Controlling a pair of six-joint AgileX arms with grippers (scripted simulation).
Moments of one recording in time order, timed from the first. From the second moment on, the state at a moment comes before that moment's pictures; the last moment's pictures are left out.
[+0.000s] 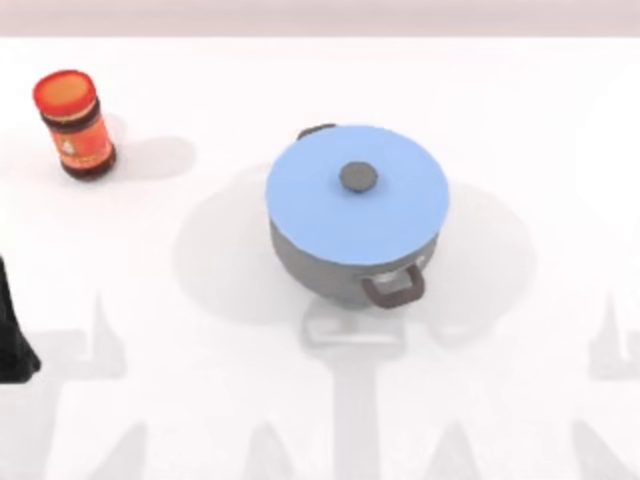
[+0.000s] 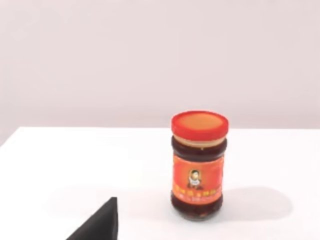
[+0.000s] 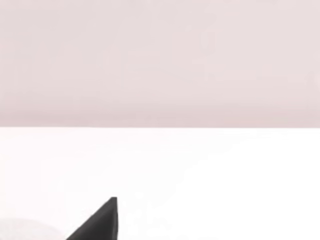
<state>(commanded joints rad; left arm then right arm) 0.00 0.00 0.00 0.00 0.00 0.00 0.00 0.00 0.00 0.00 0.00 0.00</state>
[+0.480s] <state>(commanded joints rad) 0.01 0.17 0.16 -0.09 0.00 0.01 0.00 0.00 0.00 0.00 0.00 0.00</state>
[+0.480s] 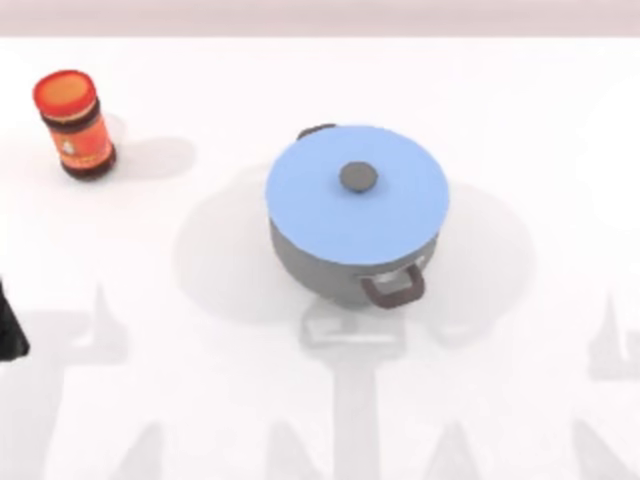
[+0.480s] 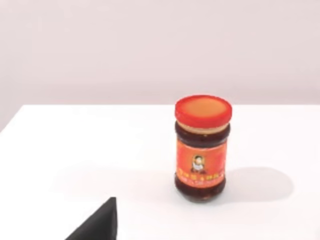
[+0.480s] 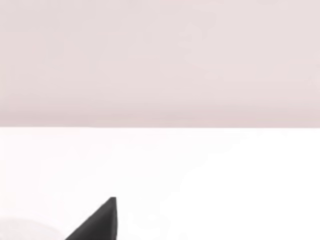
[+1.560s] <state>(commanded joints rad) 0.00 1.75 1.62 -0.96 0.04 0.13 0.00 0.00 0.00 0.00 0.00 0.00</state>
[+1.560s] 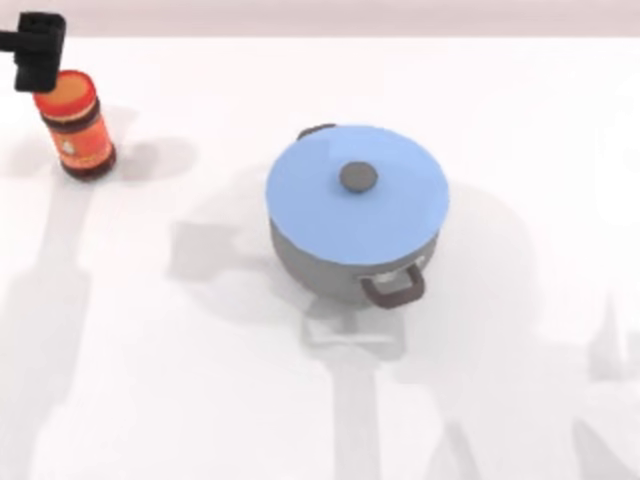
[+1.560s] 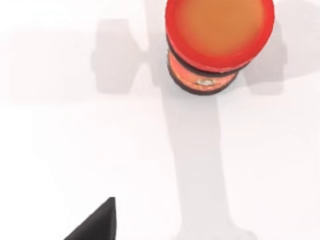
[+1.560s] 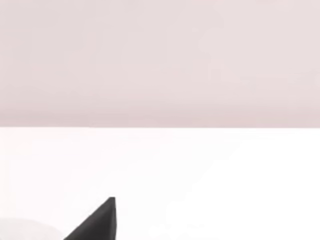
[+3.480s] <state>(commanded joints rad) 0.00 2.51 2.30 -1.16 0.05 0.19 0.00 0.00 0.00 0.00 0.00 0.00</state>
